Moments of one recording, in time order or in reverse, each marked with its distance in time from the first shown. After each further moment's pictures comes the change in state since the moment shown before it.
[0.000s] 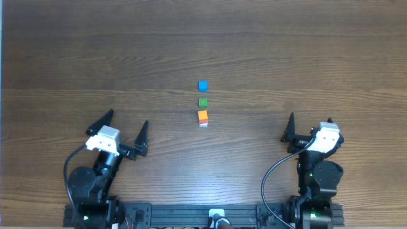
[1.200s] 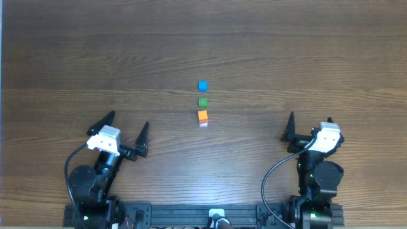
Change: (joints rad) left arm 0.000 -0.002 0.000 -0.014 0.003 0.000; right arm 0.000 0.000 0.000 0.029 -0.019 0.024
